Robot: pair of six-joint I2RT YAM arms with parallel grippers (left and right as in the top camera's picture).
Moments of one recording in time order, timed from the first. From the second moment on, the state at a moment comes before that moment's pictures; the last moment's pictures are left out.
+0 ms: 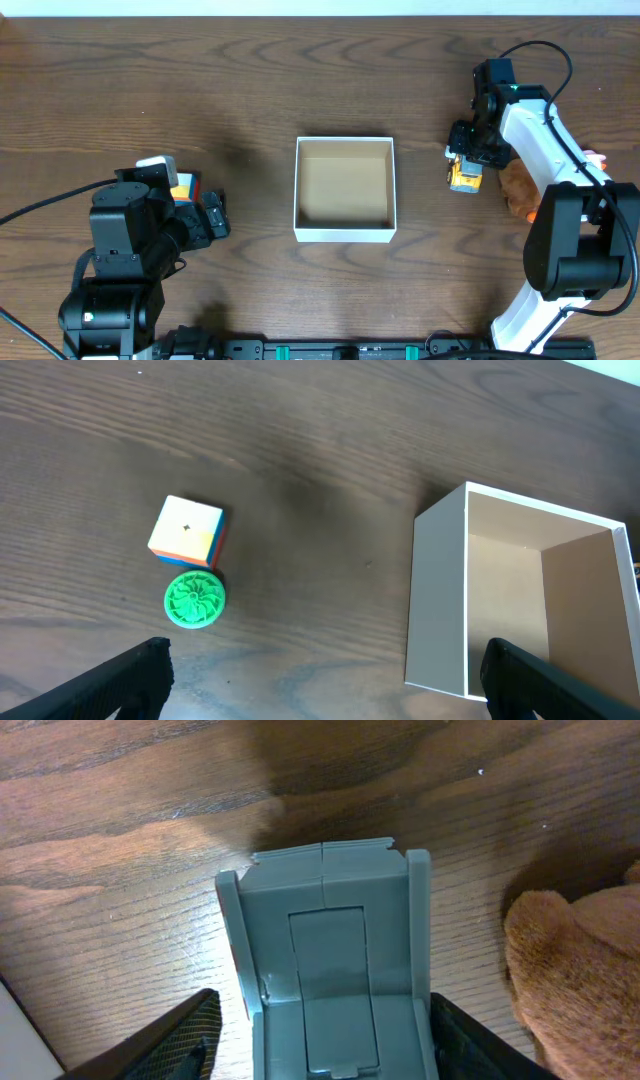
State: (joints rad) left arm -0.01 0.76 0.95 -0.97 0.10 -0.25; right arm 0.04 1.92 1.41 -0.95 0.04 0.33
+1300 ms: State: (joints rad) left arm -0.01 0.76 0.95 -0.97 0.10 -0.25; right arm 0.04 1.91 1.41 -0.96 0.04 0.31
